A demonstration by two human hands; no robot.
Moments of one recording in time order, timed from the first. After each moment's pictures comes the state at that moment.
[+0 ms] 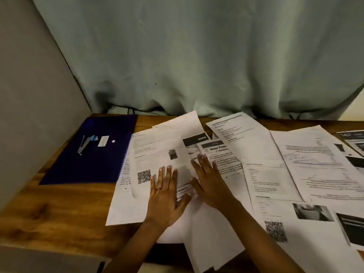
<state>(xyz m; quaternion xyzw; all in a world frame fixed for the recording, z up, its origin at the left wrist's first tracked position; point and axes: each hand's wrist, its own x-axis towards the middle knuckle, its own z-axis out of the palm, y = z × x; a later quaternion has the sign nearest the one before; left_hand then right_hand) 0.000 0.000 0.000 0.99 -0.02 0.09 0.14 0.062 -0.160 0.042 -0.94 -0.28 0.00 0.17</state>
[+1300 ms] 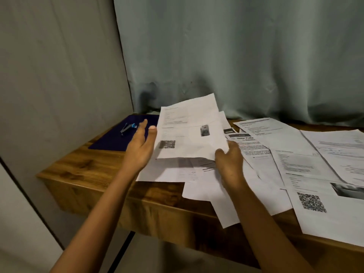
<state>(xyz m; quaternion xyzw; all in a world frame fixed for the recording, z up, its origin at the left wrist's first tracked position) -0.094 0.077 0.082 0.86 0.14 0.28 0.40 -0.036 -0.116 0.062 -0.73 -0.01 -0.08 0.68</state>
